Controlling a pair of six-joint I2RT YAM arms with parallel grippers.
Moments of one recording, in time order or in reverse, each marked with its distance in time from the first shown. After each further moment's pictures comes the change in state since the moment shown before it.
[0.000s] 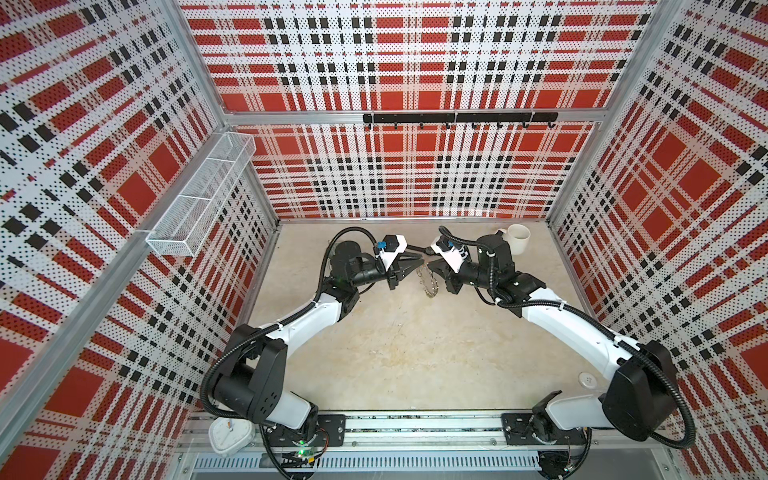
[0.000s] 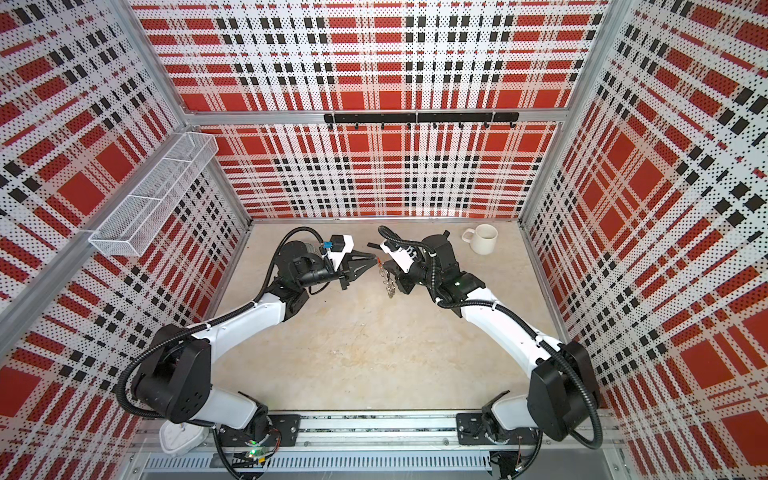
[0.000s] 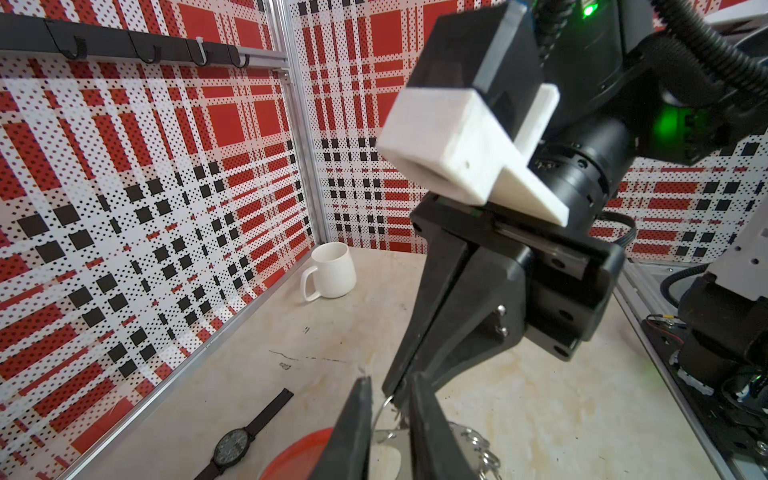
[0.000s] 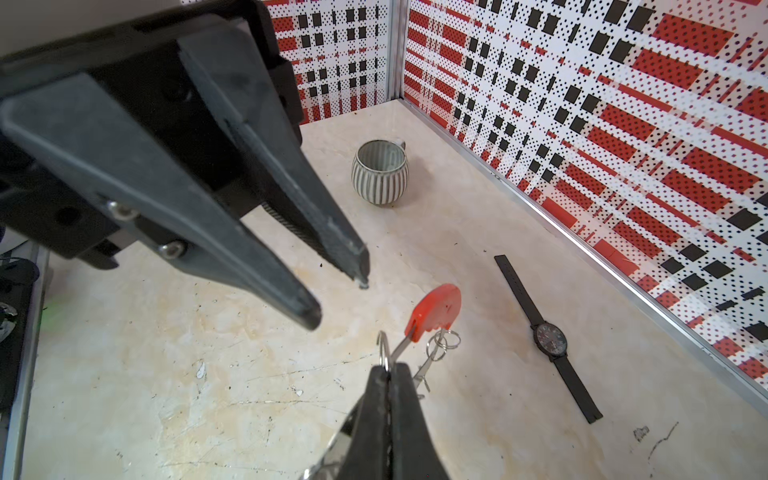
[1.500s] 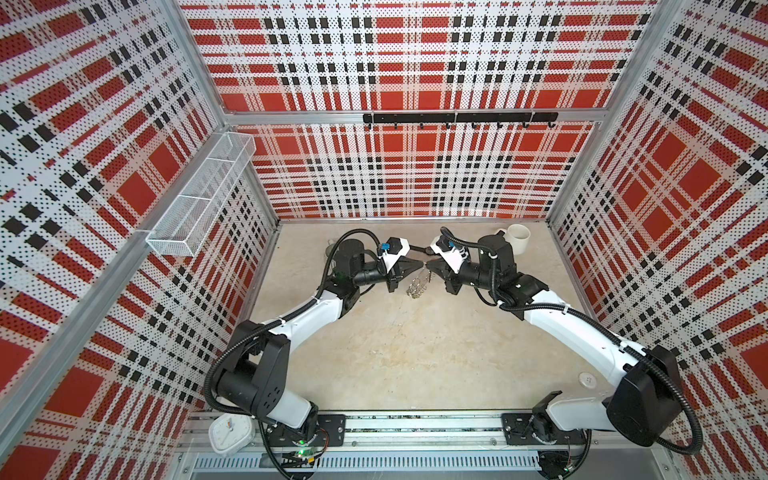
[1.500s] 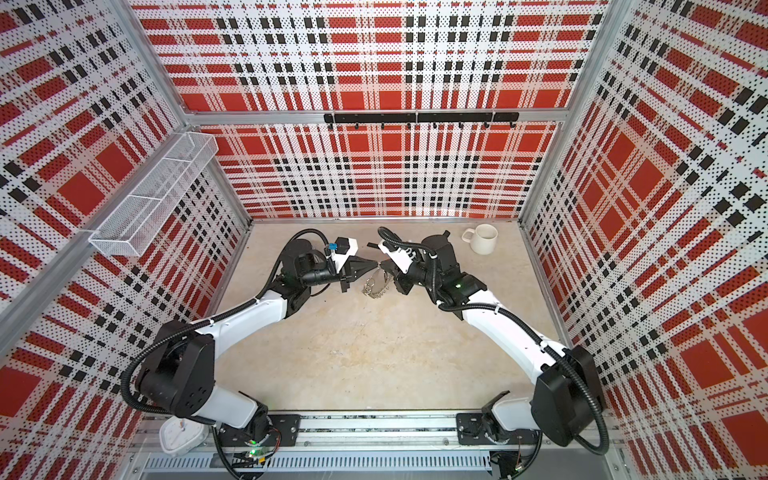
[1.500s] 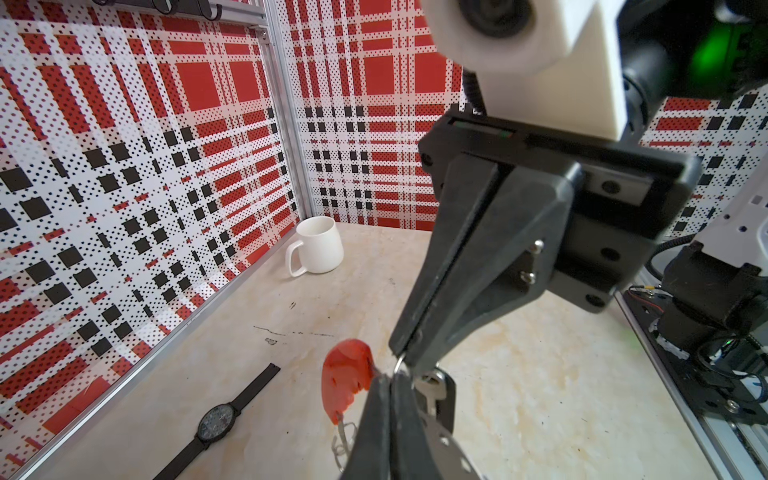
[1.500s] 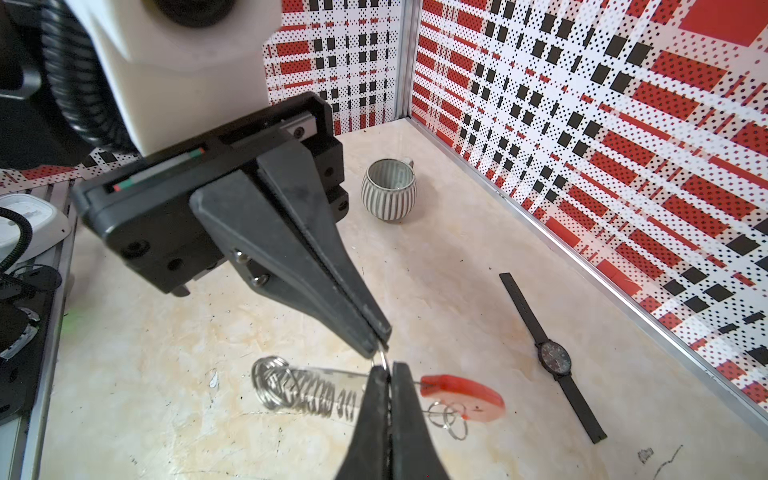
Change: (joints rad) left arm 0.001 0.028 0.023 -0.092 0.043 0.042; right arm 0.021 -0.025 0.000 0.014 -0.007 0.009
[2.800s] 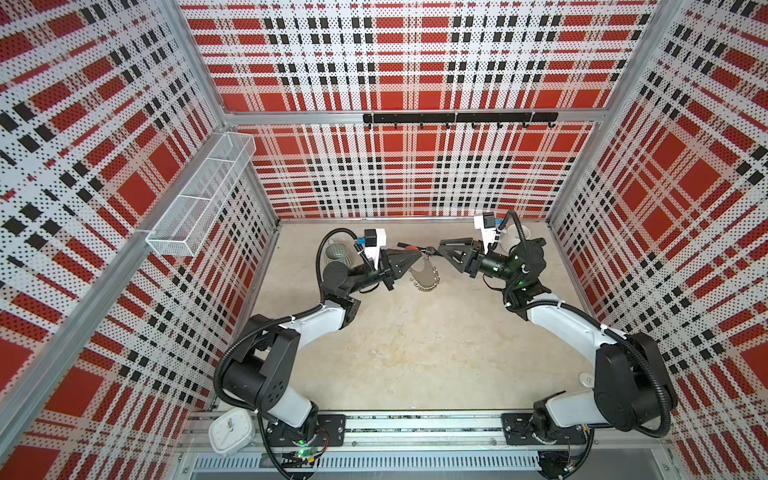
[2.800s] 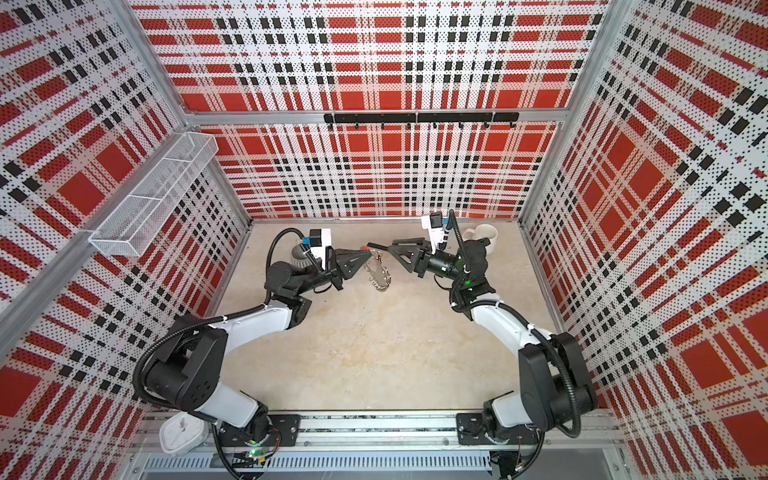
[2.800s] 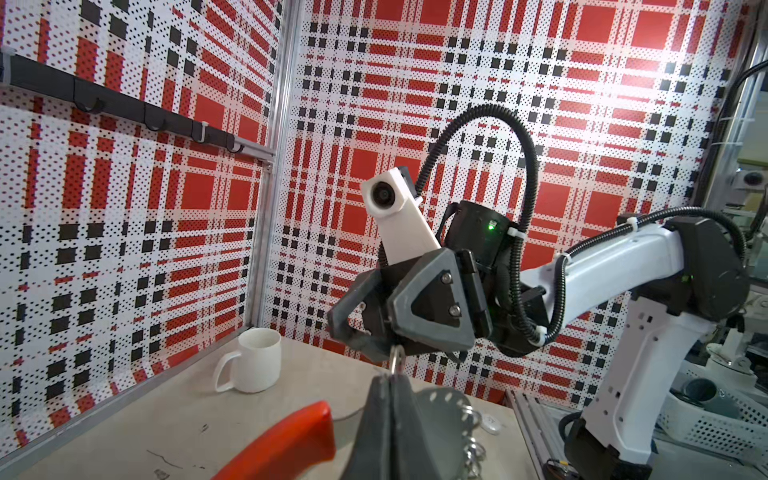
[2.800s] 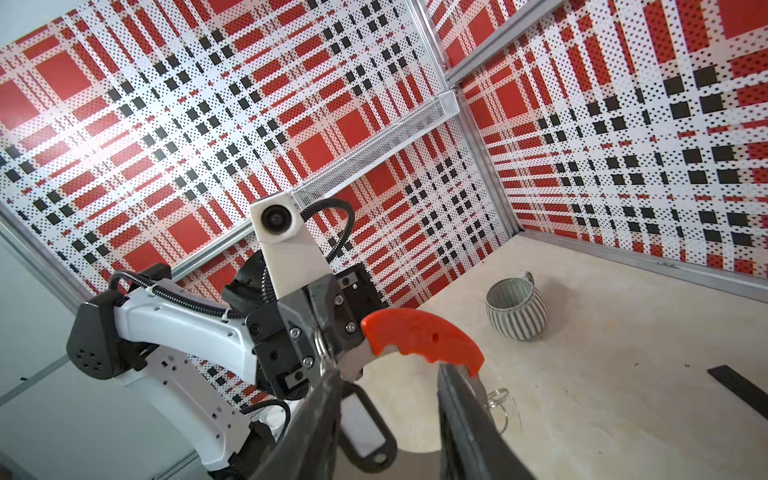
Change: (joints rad) left arm -0.006 0.047 -0.145 0.838 -0.048 -0.765; right arm -0.212 0.066 -0.204 0.900 -0.473 0.954
